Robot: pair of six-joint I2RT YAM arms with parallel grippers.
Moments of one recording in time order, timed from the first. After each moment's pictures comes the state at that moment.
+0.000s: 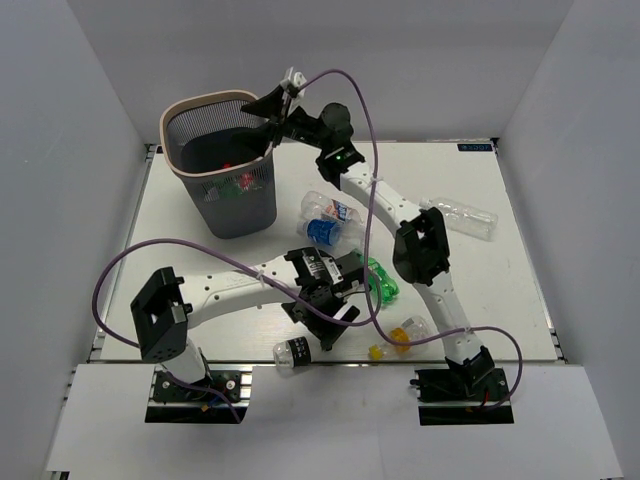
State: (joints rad) left arm -1.16 1.63 1.33 -1.13 0.01 -0.39; right arm 0.67 2.45 2.38 0.57 -0.74 0.32
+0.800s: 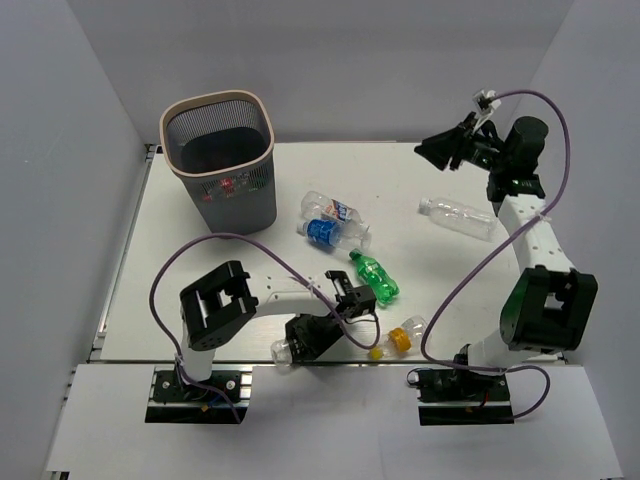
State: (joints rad) left arm -1.22 1.90 1.26 -1.16 -0.06 -0.37; right arm -0.06 1.55 1.31 0.30 -1.04 0.29
